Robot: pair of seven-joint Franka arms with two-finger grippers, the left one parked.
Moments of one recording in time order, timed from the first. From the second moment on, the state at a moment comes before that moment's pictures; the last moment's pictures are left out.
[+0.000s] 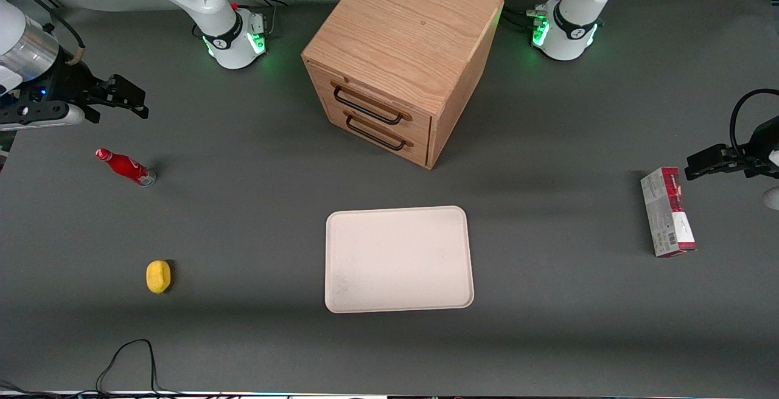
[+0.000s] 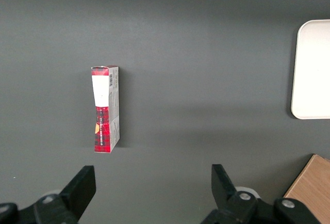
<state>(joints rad) 0.21 -0.19 -0.13 -1.84 -0.01 1.62 0.05</state>
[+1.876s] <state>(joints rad) 0.20 -0.12 -0.67 -2.38 -0.15 2.31 -0.56</state>
